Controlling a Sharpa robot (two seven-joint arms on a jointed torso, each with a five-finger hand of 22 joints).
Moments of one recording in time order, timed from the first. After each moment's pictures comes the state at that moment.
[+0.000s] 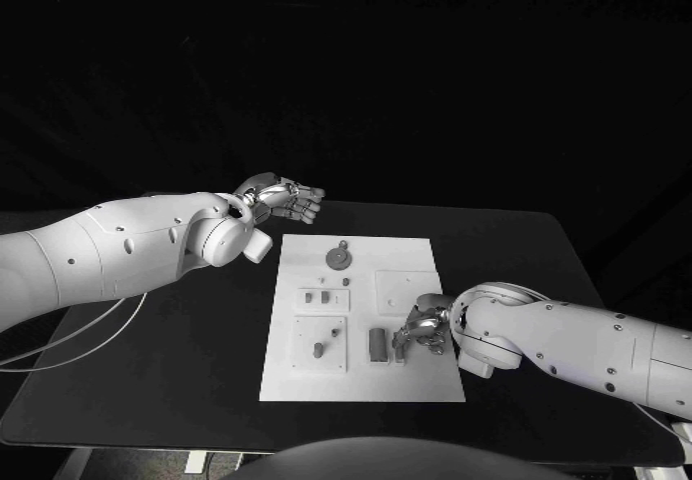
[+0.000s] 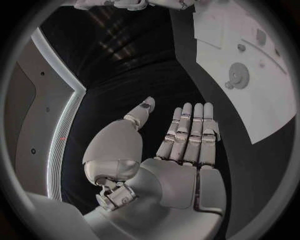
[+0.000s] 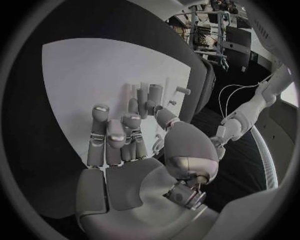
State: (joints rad) left arm 1.31 -0.75 -0.24 1.20 -0.23 -0.17 0.17; left_hand 0.93 -0.04 0.43 -0.22 0.07 0.79 0.19 0.23 0.51 1.02 0.17 0.10 0.08 0.76 0.18 0.40 0.44 0.05 0.78 0.08 0.12 0.86; right arm 1.11 -0.62 -0.23 1.41 -0.95 -0.03 -0.48; right_hand 0.87 -0.04 0.59 -0.28 0.26 1.07 0.07 0.33 0.52 1.20 -0.04 1.16 0.93 1.20 -0.10 1.54 0.78 0.25 1.10 -0.02 0.93 1.31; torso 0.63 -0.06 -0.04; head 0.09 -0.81
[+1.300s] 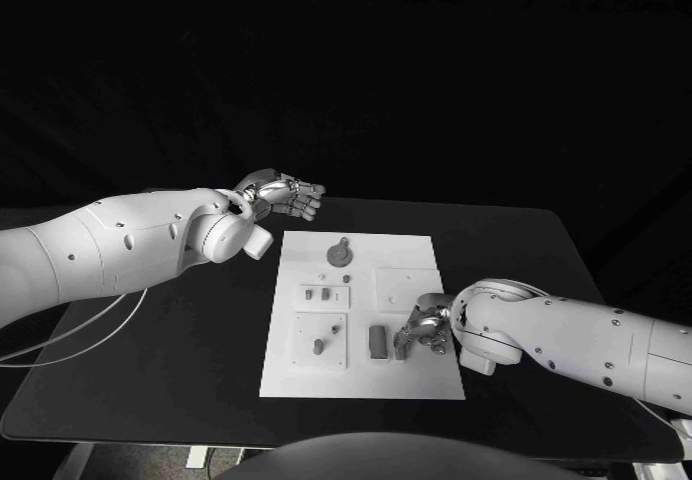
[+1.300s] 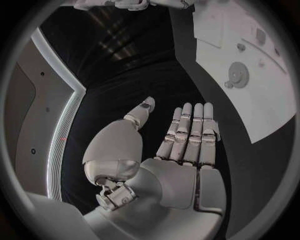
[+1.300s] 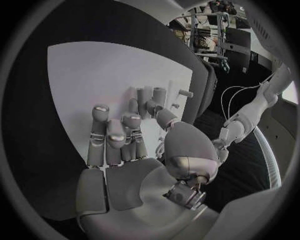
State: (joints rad) left arm 1.31 -0.75 -0.24 1.20 -0.23 -0.17 0.17; left_hand 0.93 -0.04 0.43 -0.22 0.07 0.79 0.19 0.23 0.51 1.02 0.17 0.10 0.08 0.76 0.18 0.40 0.44 0.05 0.78 0.08 0.12 0.86; right arm 1.11 -0.61 -0.24 1.40 -0.93 0.01 -0.50; right_hand 0.86 -0.04 0.59 -0.28 0.26 1.08 0.07 0.32 0.52 1.20 -0.04 1.16 0.93 1.20 -0.11 1.54 0.78 0.25 1.09 -0.02 0.93 1.31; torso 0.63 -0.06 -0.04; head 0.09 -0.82
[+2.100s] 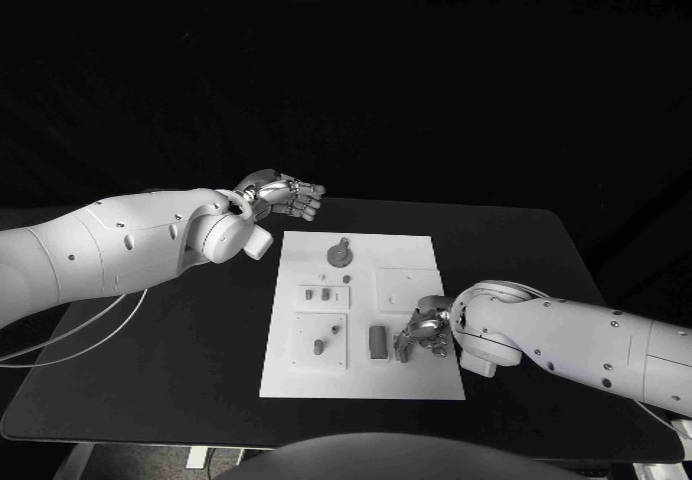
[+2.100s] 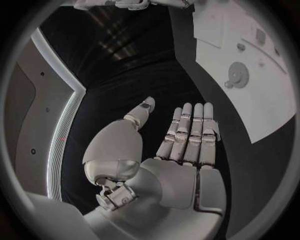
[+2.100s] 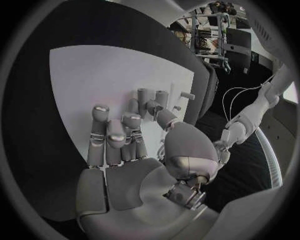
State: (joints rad) left arm 1.31 -0.75 -0.24 1.20 -0.24 -0.17 0.17; left_hand 0.93 -0.04 0.43 -0.22 0.07 0.79 0.19 0.23 0.51 1.02 0.17 0.10 0.07 0.76 0.18 0.40 0.44 0.05 0.78 0.08 0.12 0.86; right arm 1.11 -0.60 -0.24 1.39 -0.93 0.02 -0.51; right_hand 0.85 -0.05 0.59 -0.28 0.23 1.08 0.07 0.32 0.51 1.20 -0.04 1.16 0.93 1.20 -0.11 1.54 0.78 0.25 1.09 -0.02 0.93 1.31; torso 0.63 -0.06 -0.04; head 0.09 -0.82
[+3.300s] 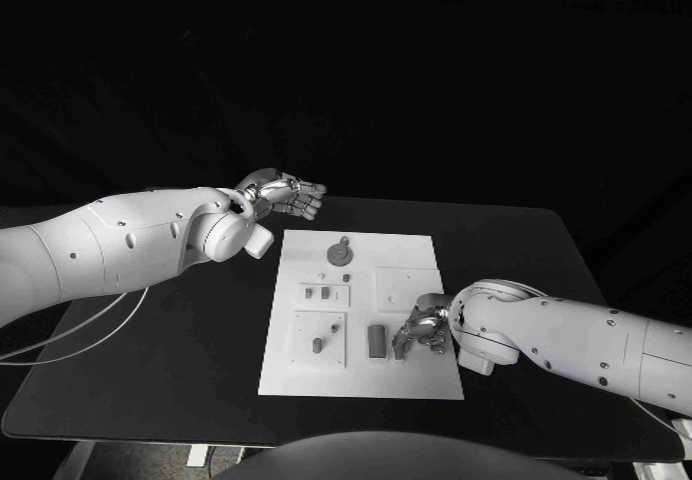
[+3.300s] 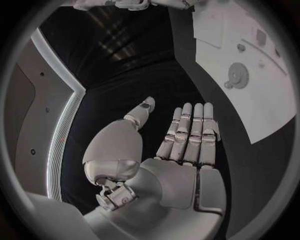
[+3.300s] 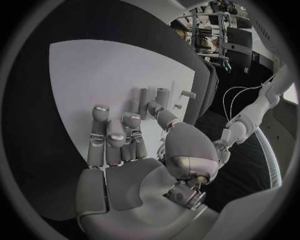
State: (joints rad) left arm 1.31 -0.75 -0.24 1.20 -0.24 -0.17 0.16; left_hand 0.93 -0.04 0.43 -0.22 0.07 0.79 0.19 0.23 0.51 1.02 0.17 0.10 0.07 0.76 0.18 0.40 0.44 0.05 0.78 0.08 0.12 0.86; right arm 1.11 -0.59 -0.24 1.38 -0.93 0.00 -0.50; right_hand 0.83 -0.07 0.60 -0.26 0.18 1.06 0.08 0.32 0.51 1.19 -0.03 1.16 0.93 1.18 -0.11 1.54 0.78 0.25 1.09 -0.02 0.93 1.31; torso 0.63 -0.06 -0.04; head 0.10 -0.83
